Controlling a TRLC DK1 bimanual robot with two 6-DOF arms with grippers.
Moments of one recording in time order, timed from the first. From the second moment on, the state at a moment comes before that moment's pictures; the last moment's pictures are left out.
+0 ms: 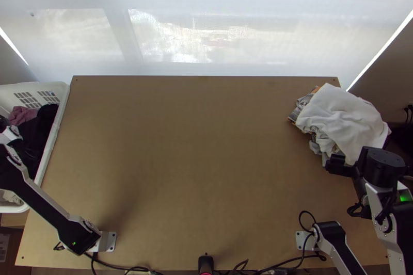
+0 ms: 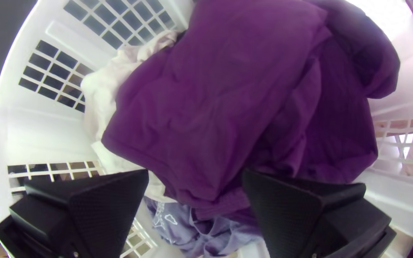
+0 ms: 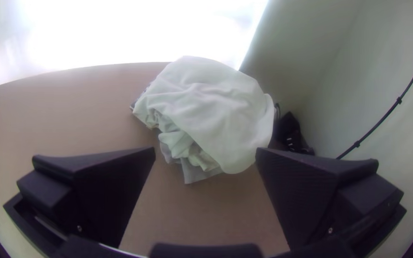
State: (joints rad) left arm 0.85 2.40 1.72 -0.50 -0.27 -0.01; right arm 0.12 0.60 0.93 -0.96 0.45 0.07
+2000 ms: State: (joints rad) left arm 0.73 1.53 2.09 -0.80 0.26 -0.20; right arm 0.13 0.59 0.91 -0.93 0.50 0.07
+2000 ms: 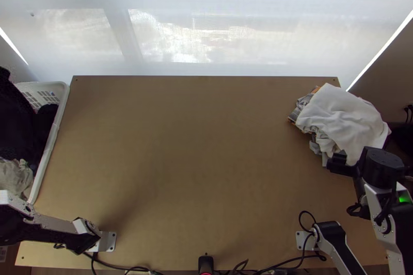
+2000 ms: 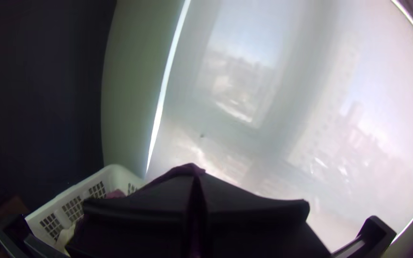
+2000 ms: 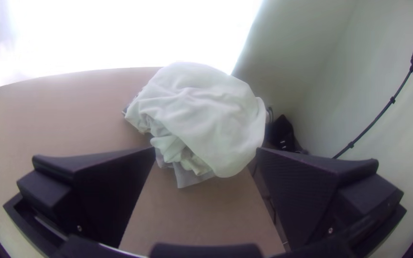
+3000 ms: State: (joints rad) left arm -0.58 1.40 2.21 -0.85 0.07 -0.26; right arm 0.10 0.52 0.91 -0.92 0.51 0.07
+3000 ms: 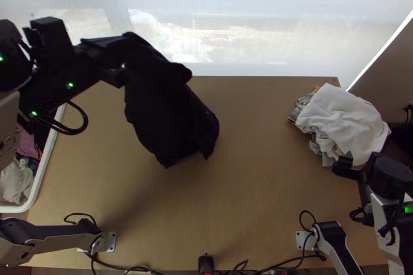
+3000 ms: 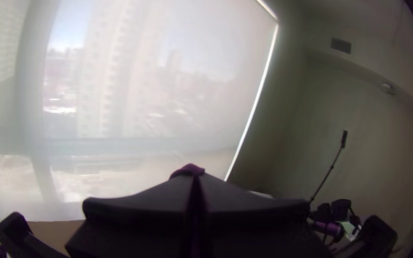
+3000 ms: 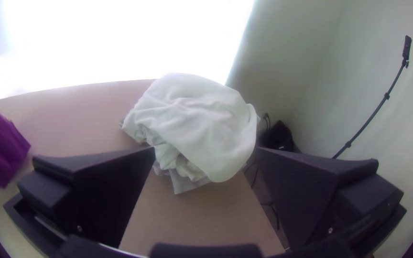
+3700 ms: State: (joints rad) left arm -1.04 1.41 1.82 -0.95 0.12 -0.27; right arm 0.04 0.47 0.92 -0.95 0.51 0.07
